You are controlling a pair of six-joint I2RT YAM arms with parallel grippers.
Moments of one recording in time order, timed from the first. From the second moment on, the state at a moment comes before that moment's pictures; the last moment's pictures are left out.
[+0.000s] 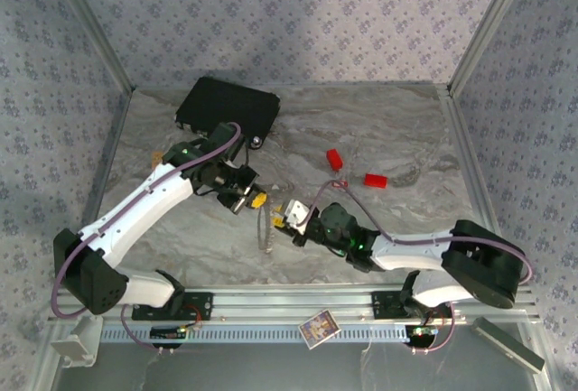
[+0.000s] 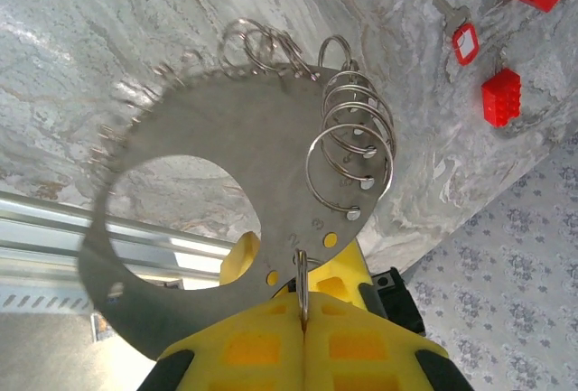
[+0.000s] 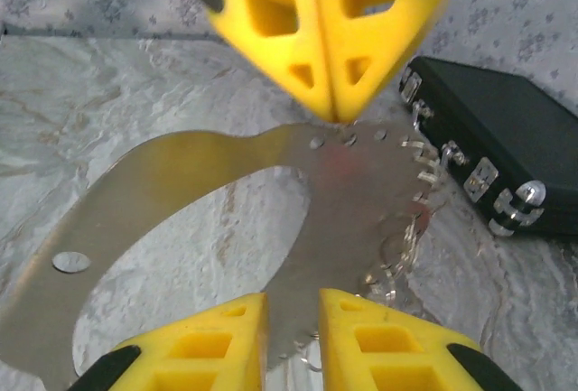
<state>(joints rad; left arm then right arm) -0.65 1.34 1.27 -1.06 0.41 -1.49 1.05 1.35 0.41 0.75 -0.01 -0.23</state>
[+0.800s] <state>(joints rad) -0.68 1.28 1.19 -1.01 0.45 -1.60 1.04 1.56 0.42 1.12 -0.03 -0.25</state>
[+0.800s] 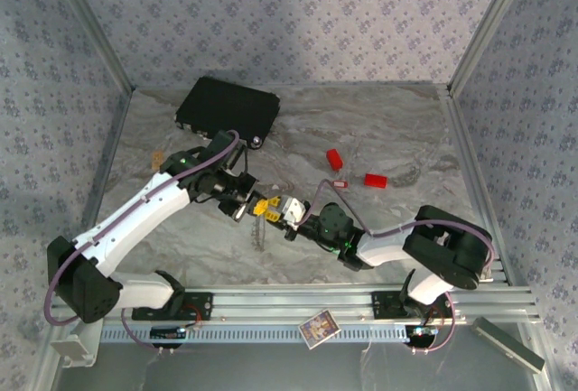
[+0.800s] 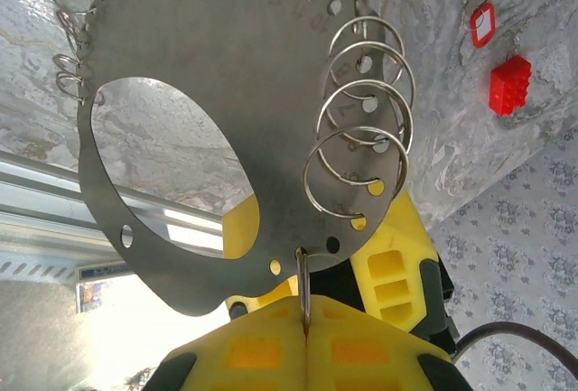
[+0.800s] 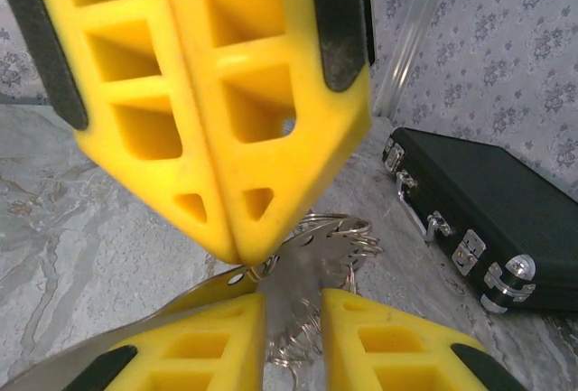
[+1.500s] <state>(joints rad) -0.70 1.27 1.18 -1.00 0.45 -1.62 1.06 1.56 0.42 1.17 -0.04 -0.26</state>
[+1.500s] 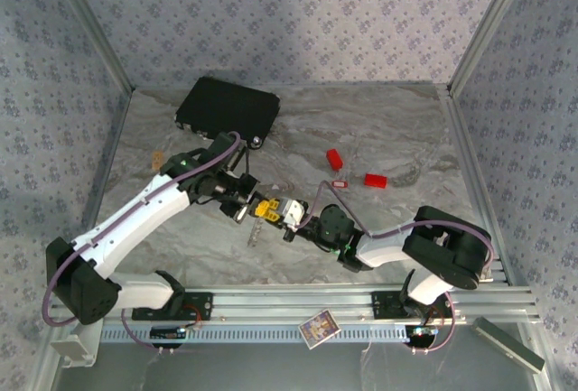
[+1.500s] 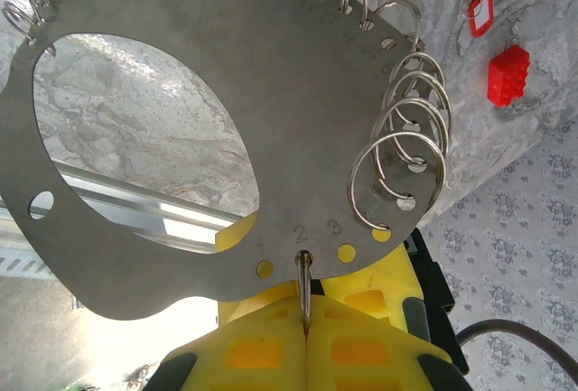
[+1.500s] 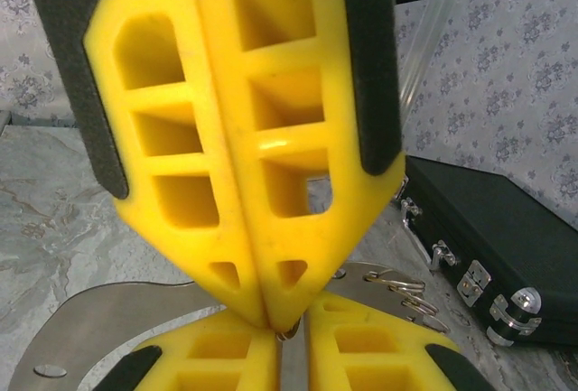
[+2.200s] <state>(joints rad) -0.67 1.04 1.14 -0.80 0.04 -1.35 1.06 1.53 0.42 1.11 -0.05 -0.27</state>
